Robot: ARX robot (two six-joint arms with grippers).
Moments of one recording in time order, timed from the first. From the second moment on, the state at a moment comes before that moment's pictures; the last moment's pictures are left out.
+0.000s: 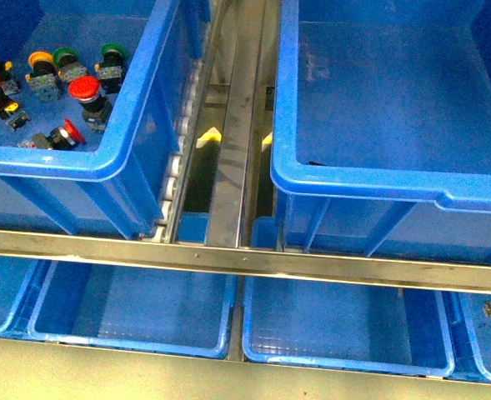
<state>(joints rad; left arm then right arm) 0.00 0.01 0.02 0.00 0.00 0.00 0.00 0.00 0.02 0.00 0.00 0.00</state>
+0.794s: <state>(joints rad) 0.00 0.01 0.02 0.00 0.00 0.00 0.00 0.00 0.02 0.00 0.00 0.00</state>
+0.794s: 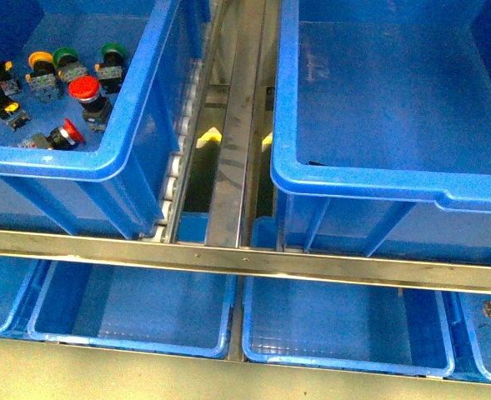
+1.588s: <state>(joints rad) 0.00 0.02 0.02 -0.01 -0.01 -0.01 0.00 0.00 0.02 0.00 0.00 0.00</state>
